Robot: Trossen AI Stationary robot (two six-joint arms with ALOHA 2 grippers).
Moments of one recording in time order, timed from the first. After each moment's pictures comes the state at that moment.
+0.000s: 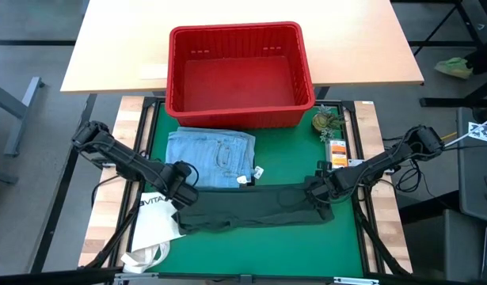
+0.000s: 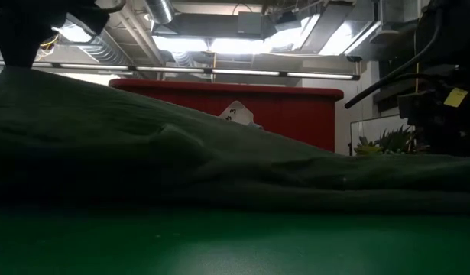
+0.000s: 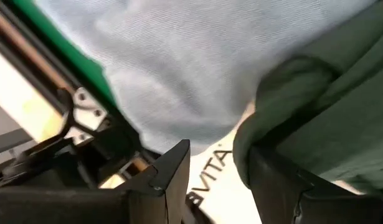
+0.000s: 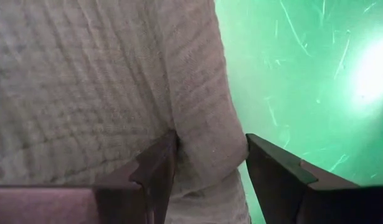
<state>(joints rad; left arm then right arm) -0.43 1.49 1.19 -1.53 -0.13 -1.22 0.29 1.38 0.55 -0.78 0.20 0.49</state>
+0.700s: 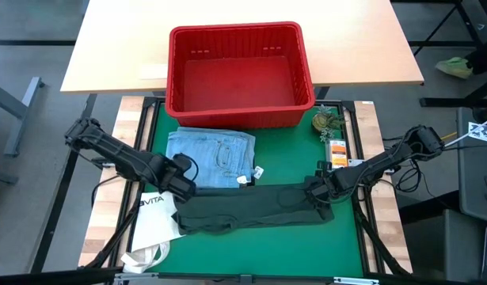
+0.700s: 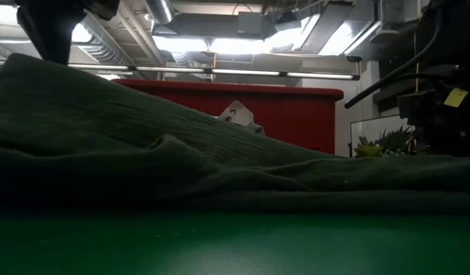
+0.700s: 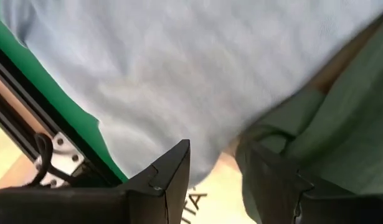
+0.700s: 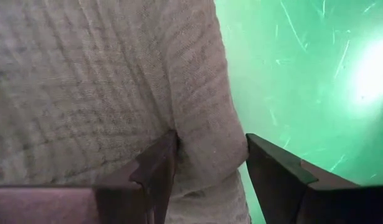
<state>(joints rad) -0.41 1.39 1.19 -1.42 -0.26 -1.22 0.29 1.38 0.55 -0.78 0.20 0.49</state>
